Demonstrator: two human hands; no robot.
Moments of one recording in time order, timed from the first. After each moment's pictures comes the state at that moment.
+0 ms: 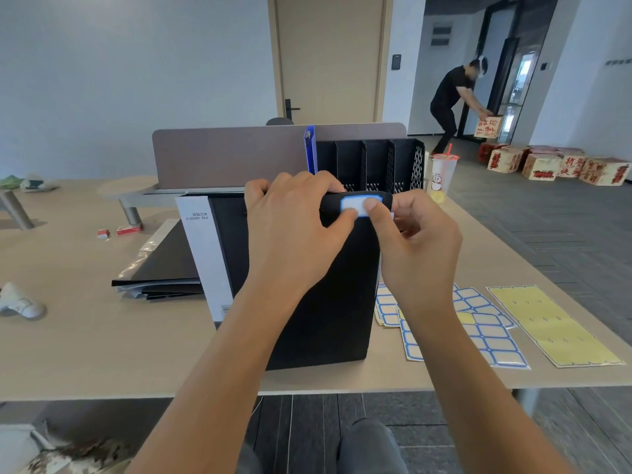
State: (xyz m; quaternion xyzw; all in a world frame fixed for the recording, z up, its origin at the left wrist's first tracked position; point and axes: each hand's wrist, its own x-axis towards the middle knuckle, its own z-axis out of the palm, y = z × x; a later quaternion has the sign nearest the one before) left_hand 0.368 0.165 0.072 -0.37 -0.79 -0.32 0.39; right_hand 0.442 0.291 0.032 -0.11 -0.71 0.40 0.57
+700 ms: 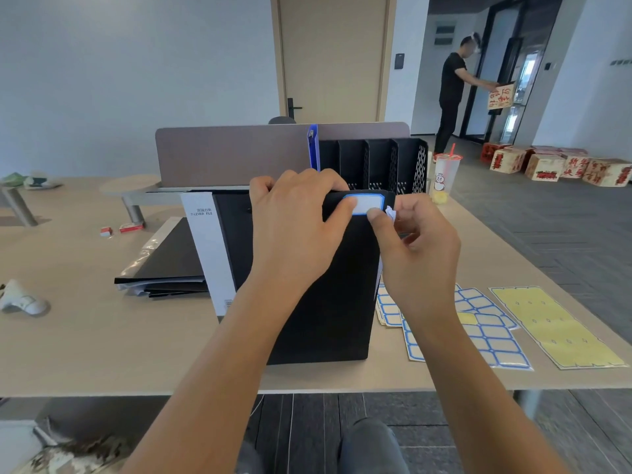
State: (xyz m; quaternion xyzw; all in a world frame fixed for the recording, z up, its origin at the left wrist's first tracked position) left_hand 0.364 0.165 0.073 -0.37 -0.79 -0.32 0.37; right_hand 0.445 0.287 0.027 -0.12 -0.73 0.40 0.54
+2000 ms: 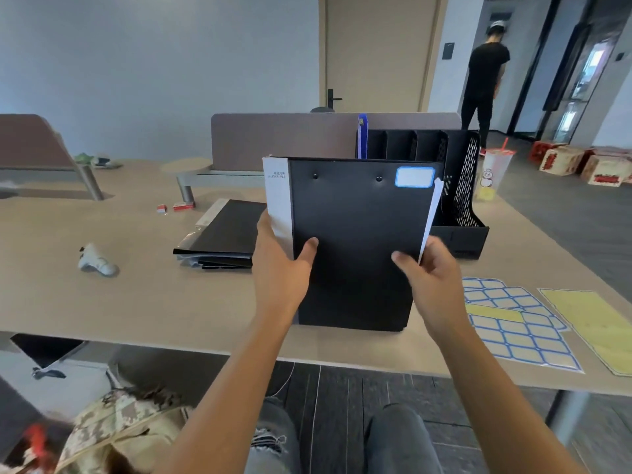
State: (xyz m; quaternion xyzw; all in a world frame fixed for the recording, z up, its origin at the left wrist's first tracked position) left_hand 0.324 0.095 -0.026 -0.13 -0.78 -0.60 0.15; right_hand 0.420 0.289 -0.052 -0.14 -0.71 0.57 0.38
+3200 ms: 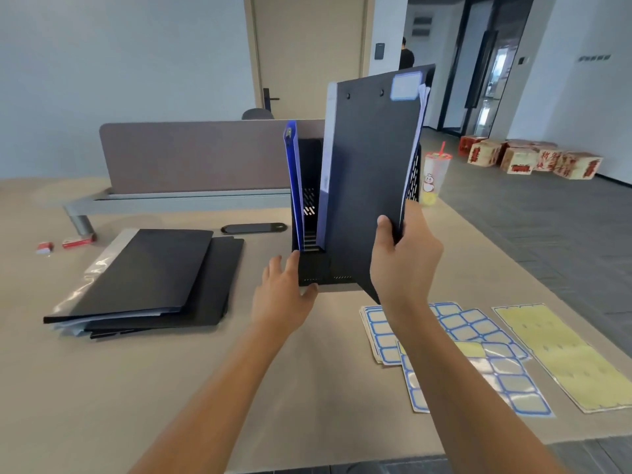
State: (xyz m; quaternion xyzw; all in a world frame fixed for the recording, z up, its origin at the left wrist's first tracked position) left_hand 0.213 0.245 -0.087 -0.29 -0.92 -0.26 0.06; right_hand 0.339 0.369 -0.006 -0.29 -0.75 0.26 0.53
